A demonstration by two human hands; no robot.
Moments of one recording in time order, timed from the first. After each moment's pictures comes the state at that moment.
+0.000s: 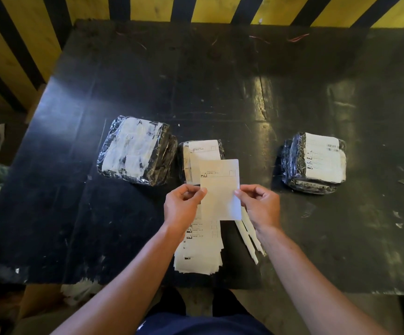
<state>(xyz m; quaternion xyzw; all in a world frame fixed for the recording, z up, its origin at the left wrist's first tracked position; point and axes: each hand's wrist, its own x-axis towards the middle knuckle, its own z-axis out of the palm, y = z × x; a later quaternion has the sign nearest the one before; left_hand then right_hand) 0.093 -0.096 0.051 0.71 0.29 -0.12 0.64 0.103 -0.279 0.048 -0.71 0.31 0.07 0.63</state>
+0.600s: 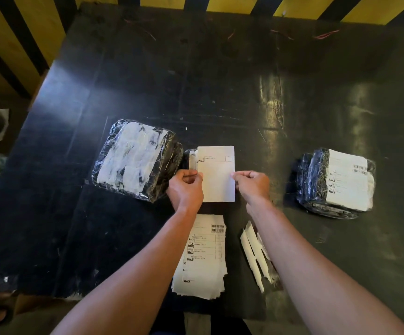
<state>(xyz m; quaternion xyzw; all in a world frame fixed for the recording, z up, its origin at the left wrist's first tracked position) 0.191 -0.101 0.004 0.72 0.41 -0.01 0.56 0.224 -0.247 -0.002 -0.73 0.35 0.15 0.57</state>
